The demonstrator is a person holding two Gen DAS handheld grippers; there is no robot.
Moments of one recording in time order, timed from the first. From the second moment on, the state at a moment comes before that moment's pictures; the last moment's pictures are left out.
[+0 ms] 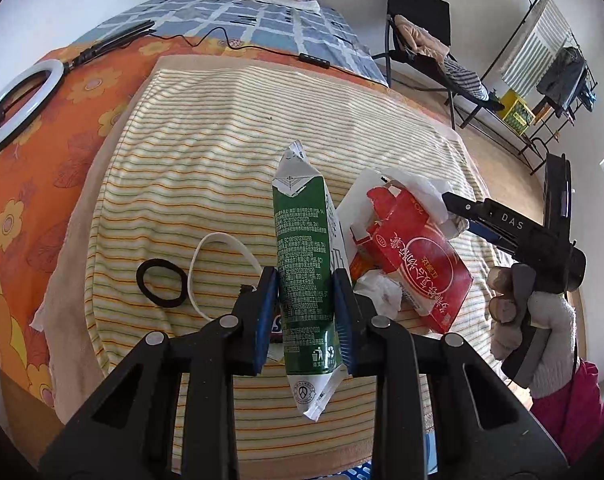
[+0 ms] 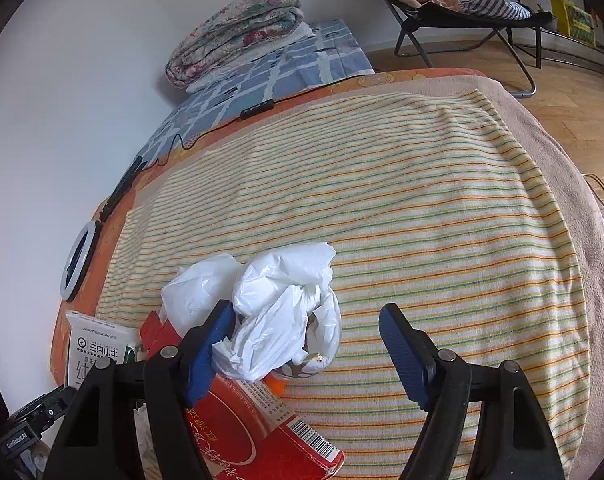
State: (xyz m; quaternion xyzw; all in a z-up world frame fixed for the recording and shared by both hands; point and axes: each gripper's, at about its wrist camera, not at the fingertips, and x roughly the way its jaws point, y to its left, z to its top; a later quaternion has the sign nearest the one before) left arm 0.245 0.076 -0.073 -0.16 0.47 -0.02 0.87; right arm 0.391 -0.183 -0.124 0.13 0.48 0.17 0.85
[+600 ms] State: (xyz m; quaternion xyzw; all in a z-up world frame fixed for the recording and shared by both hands) left arm 0.252 0.075 -0.070 -0.16 0.45 -0.01 0.88; right arm 0.390 -0.188 -0.115 0.14 0.46 0.17 0.86
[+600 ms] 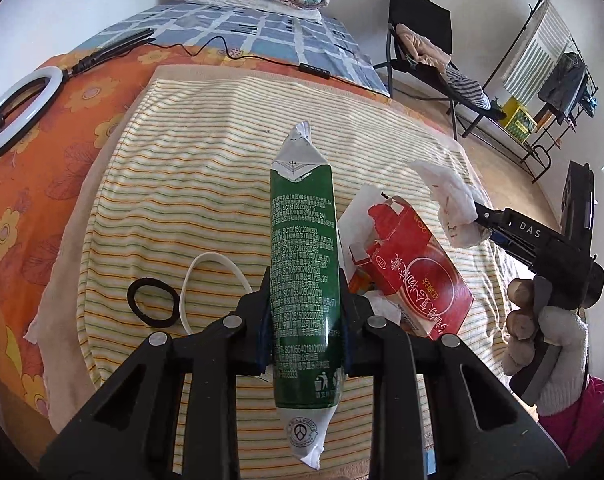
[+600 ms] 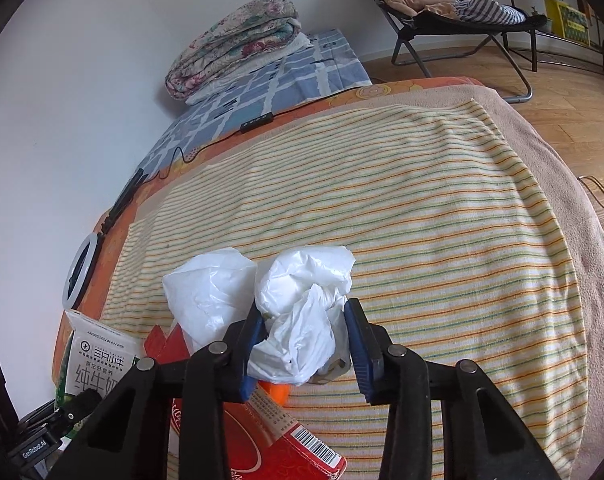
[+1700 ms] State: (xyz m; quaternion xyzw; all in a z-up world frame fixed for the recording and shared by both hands) left arm 0.050 0.051 -0.046 -0.13 0.46 -0.04 0.88; right arm 0.145 -0.189 -0.054 0.01 0.41 0.27 0.87
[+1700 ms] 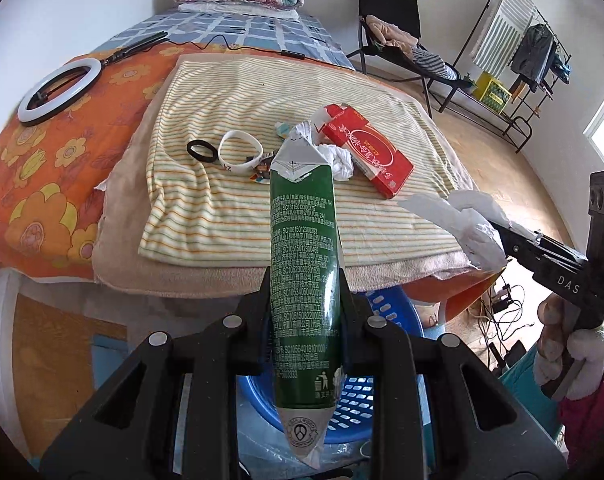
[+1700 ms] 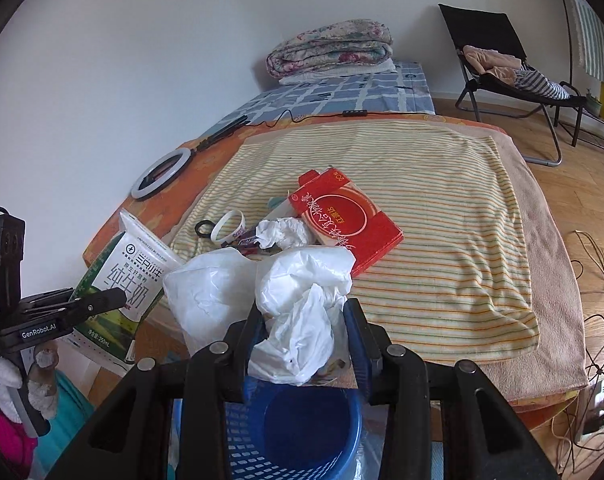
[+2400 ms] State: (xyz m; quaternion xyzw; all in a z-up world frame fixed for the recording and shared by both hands) left arm 0.010 0.015 -0.129 -0.13 0.54 -0.05 0.83; right arm 0.061 -0.170 -0.130 -0.03 0.48 0.27 0.83
